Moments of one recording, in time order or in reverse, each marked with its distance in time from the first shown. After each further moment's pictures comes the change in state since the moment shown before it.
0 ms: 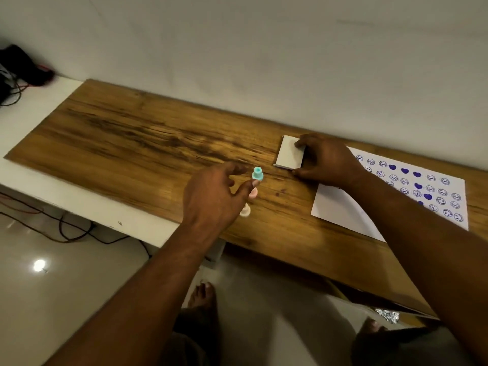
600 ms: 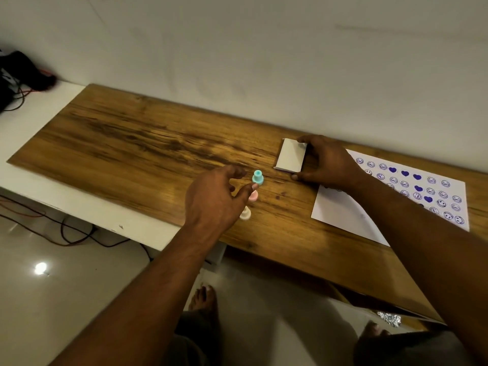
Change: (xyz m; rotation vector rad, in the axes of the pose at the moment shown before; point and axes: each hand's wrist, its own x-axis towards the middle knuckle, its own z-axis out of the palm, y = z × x) left_hand 0.006 -0.011 0.012 -0.005 -0.005 0.000; right_hand 0.005 0.018 0.010 0.168 0.042 0.004
